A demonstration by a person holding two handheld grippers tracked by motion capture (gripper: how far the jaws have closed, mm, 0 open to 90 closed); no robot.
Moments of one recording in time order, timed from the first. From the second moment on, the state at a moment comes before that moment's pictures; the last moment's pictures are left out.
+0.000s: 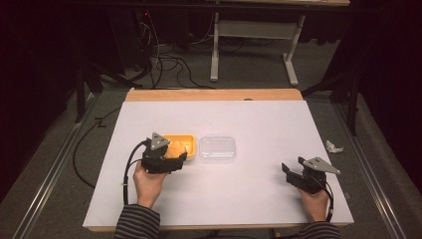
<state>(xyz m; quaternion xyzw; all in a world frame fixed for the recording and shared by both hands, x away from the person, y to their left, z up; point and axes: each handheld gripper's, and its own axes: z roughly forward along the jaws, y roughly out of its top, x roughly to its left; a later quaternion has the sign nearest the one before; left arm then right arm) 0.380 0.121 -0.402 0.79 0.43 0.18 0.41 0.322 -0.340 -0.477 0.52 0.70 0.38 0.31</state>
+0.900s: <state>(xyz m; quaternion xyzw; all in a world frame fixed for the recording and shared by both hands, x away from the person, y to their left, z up) 0.410 0.120 -0.403 0.78 0.45 0.20 0.38 0.322 -0.340 -0.477 0.52 0.70 0.38 0.31</state>
